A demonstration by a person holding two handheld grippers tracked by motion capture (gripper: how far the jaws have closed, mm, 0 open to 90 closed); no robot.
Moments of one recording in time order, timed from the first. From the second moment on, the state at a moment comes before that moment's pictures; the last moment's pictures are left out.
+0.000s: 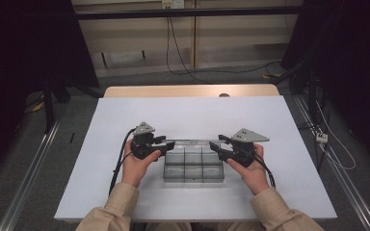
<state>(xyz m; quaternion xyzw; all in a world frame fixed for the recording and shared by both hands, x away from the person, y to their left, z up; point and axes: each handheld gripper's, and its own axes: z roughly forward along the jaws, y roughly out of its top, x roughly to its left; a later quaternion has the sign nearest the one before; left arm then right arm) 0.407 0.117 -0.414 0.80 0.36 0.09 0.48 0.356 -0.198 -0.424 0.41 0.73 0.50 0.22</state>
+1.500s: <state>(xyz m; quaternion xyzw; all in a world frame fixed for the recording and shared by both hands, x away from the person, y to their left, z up) 0.431 0.107 -0.412 0.79 0.37 0.09 0.49 0.379 -0.194 -0.427 0.43 0.71 0.51 0.23</state>
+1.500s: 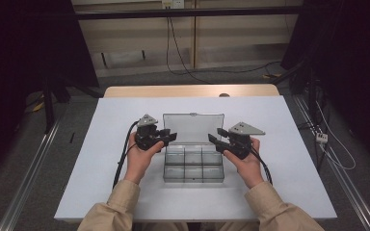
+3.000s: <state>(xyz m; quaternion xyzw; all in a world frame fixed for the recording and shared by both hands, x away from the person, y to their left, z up) 0.441 0.103 -0.417 0.78 0.38 0.09 0.49 0.392 -0.191 -0.430 0.45 0.70 0.50 0.23</state>
